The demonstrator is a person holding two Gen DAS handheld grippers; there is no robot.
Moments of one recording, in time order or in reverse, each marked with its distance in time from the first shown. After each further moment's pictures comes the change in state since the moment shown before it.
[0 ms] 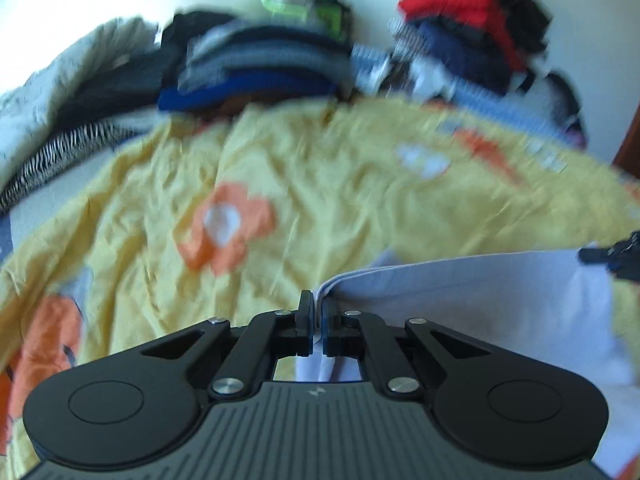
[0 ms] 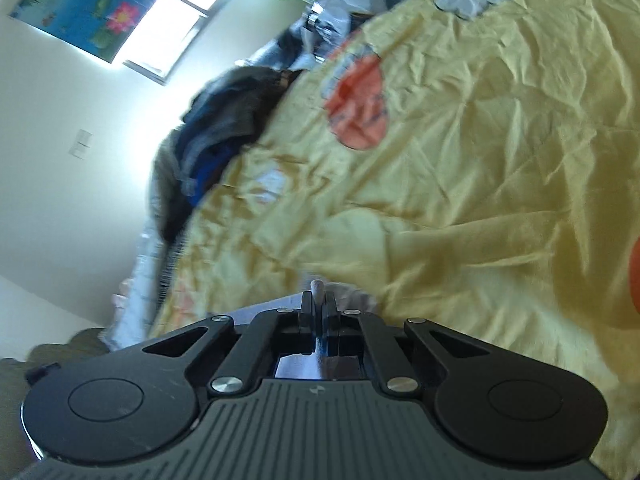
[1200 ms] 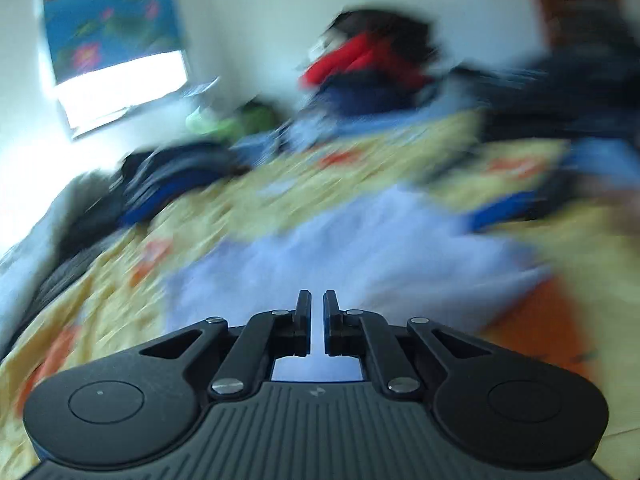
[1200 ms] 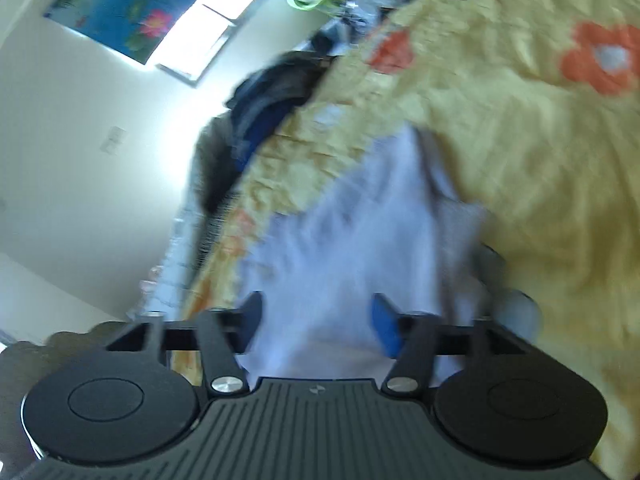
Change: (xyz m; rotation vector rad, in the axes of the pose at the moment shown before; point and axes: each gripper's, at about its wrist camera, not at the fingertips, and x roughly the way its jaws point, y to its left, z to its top) left arm -0.137 -0.166 -0.170 0.399 -0.382 -0.026; right arm -0.087 0.053 -0.155 -0.009 -0.057 0.121
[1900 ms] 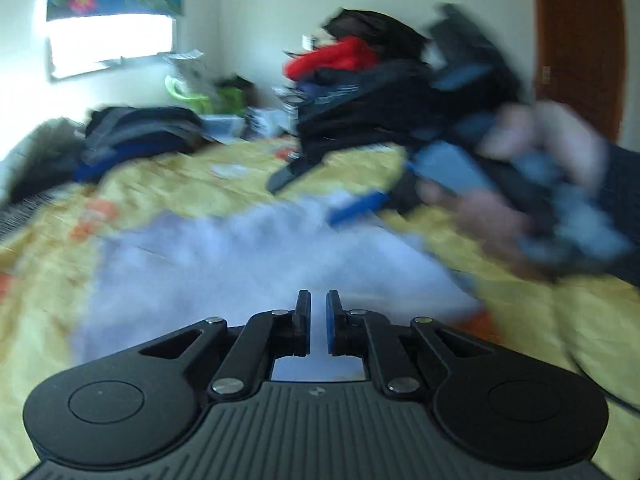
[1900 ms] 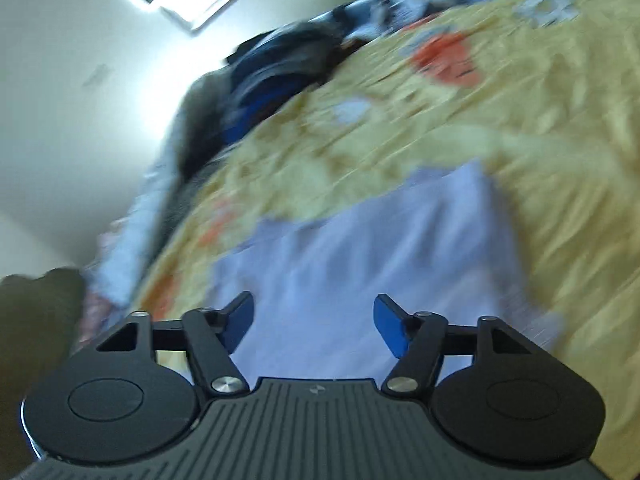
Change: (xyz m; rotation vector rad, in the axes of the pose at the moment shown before) left arm 0.017 0.014 -0.002 -0.202 0.056 -0.049; right arm 0.069 0.040 0.033 -0.167 0.130 -0.102
